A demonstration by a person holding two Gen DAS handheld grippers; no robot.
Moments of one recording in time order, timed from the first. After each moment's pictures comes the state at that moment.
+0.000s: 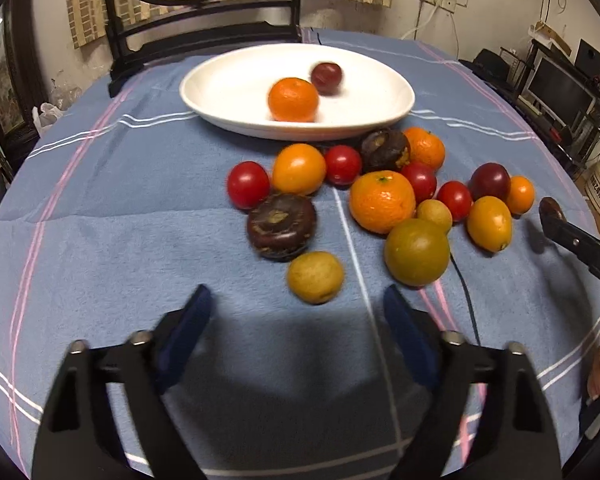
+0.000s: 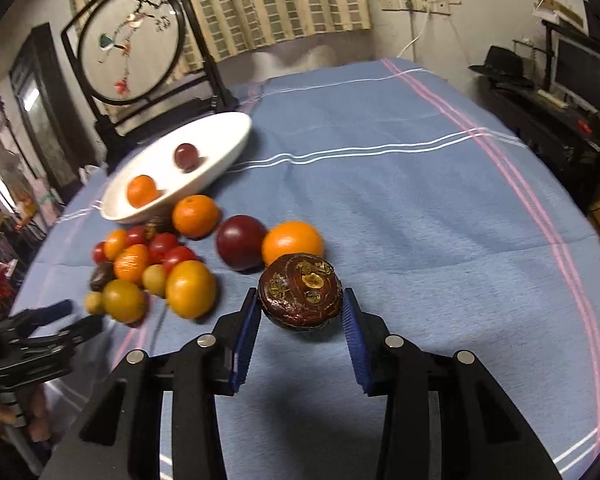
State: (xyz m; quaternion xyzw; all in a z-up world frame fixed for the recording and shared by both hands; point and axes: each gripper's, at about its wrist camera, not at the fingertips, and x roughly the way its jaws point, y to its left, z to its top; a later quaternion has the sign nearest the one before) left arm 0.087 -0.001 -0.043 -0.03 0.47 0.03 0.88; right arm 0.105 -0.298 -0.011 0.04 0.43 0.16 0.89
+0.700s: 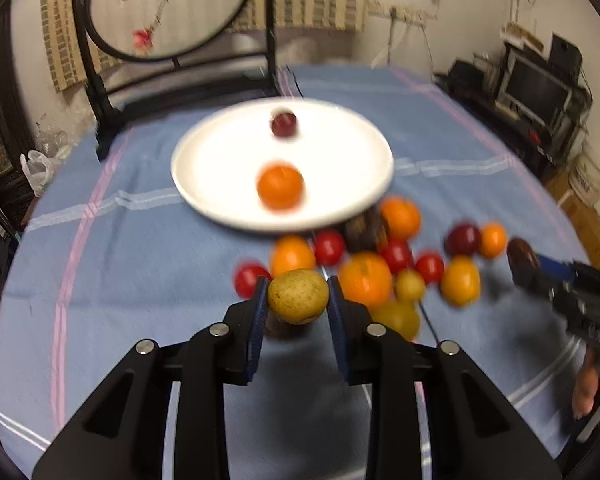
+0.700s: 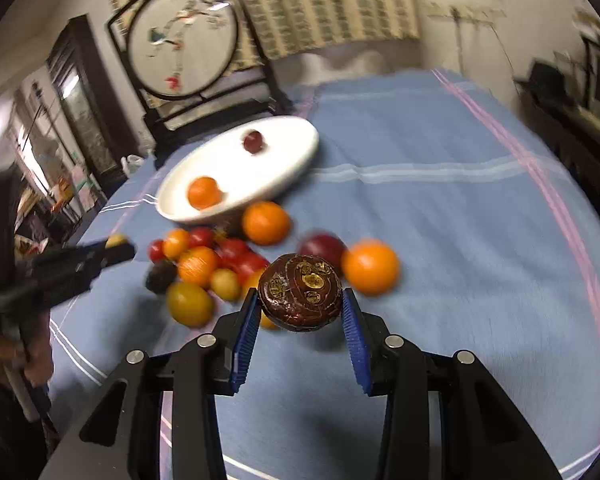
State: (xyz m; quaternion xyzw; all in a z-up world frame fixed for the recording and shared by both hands) left arm 0.113 0.013 0.020 0.00 0.42 0.00 0.91; right arm 0.101 -0.259 0.023 0.02 0.41 0.23 0.88
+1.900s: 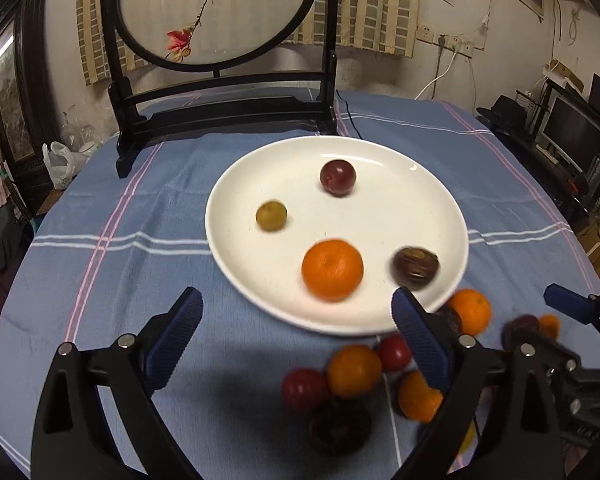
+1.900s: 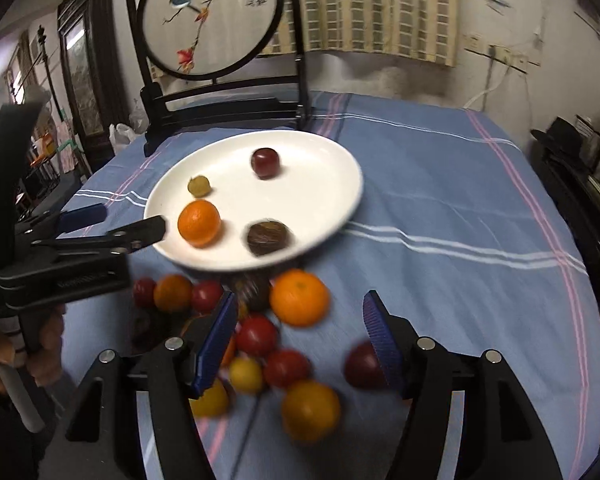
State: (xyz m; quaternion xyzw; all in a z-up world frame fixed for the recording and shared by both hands) left arm 0.176 0.045 0.014 -0.03 0.40 0.06 0.92; right arm 0.146 -0.186 0.032 -0.07 0.41 0.20 0.89
